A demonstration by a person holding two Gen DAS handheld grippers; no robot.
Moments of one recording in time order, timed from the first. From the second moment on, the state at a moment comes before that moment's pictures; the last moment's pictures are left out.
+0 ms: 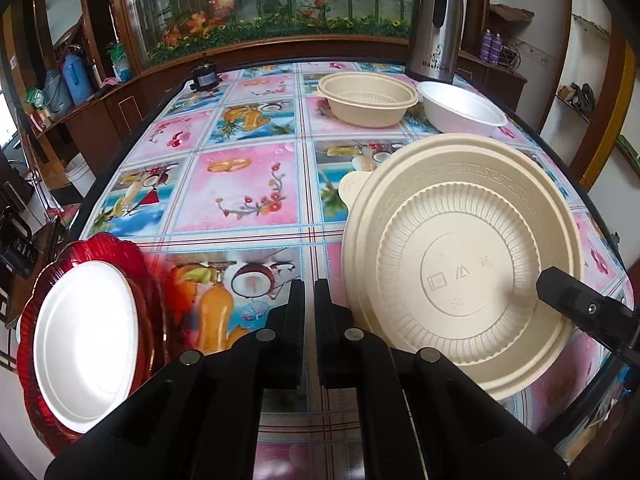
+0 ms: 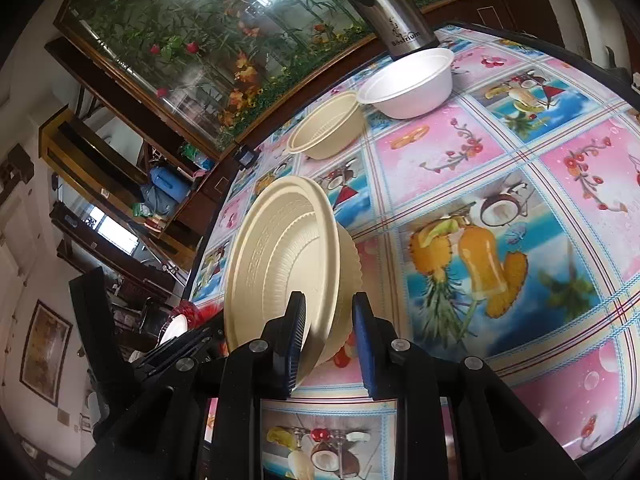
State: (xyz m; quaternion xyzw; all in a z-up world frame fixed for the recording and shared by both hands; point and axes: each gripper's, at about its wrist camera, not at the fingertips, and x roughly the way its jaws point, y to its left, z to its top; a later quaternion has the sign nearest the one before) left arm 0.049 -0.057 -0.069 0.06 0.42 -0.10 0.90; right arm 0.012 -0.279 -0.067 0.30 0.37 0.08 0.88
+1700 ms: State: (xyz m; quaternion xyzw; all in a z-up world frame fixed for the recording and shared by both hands) left arm 0.002 0.164 -0.051 -0.04 0.40 0.07 0.91; right arm 0.057 -0.044 -0.045 0.21 0.45 0.28 0.82
